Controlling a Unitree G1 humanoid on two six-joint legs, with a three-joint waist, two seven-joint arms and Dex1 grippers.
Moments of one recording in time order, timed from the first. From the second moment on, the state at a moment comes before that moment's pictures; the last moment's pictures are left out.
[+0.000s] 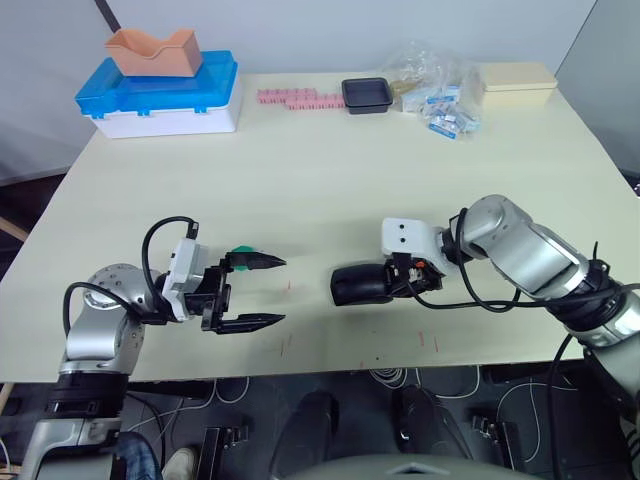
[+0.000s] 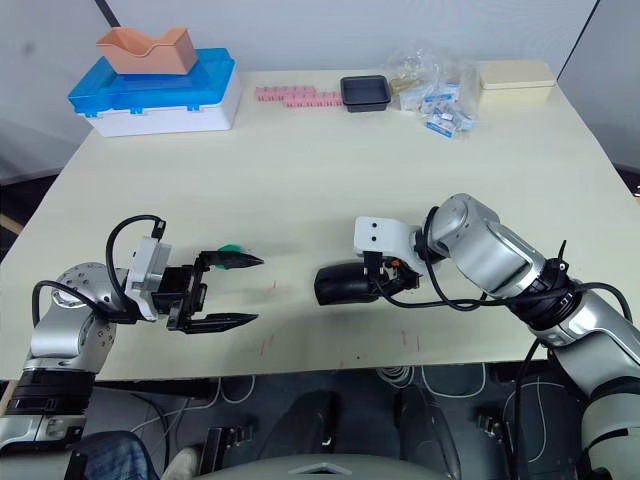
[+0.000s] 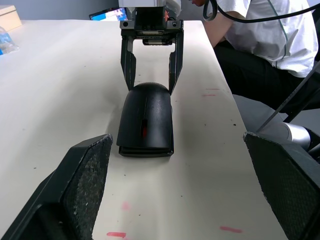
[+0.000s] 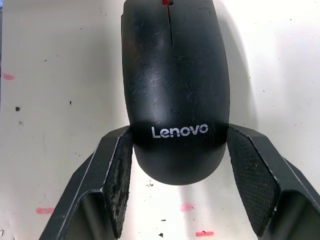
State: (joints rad) left arm -0.20 0.78 0.11 0.07 -0.57 0.01 -1.55; right arm -0.87 -0.68 0.65 -0.23 0.10 0.91 1.17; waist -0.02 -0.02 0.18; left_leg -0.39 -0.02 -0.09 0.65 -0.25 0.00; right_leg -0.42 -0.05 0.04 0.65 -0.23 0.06
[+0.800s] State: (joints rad) left arm -0.19 0.78 0.11 0.08 -0.57 0.01 -1.55; right arm -0.93 -0.64 0.71 -0.21 0.08 0.96 1.18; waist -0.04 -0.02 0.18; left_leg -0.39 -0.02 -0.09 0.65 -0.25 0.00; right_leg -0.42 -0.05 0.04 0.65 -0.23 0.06
